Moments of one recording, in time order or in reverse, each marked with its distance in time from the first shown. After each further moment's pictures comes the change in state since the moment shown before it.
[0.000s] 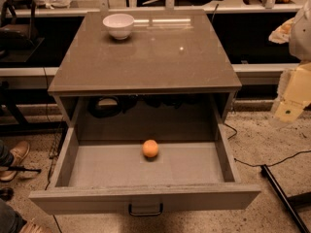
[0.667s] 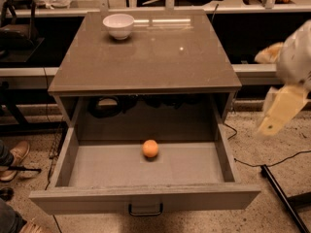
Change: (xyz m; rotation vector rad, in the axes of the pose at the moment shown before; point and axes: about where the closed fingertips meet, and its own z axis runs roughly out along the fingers) arm -0.002 0.006 0.043 -0.047 -0.147 0.017
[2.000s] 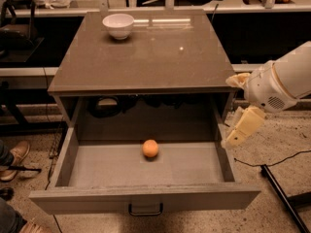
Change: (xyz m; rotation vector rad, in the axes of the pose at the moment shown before) arm -0.010 0.002 0.092 -0.100 -0.224 0.038
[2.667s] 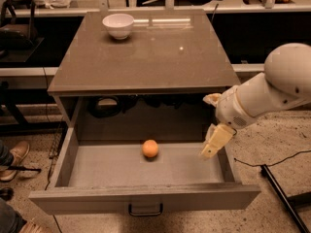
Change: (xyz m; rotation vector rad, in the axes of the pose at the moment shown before) arm 0.013 -0.001 0.090 -0.048 -0.007 -0.022
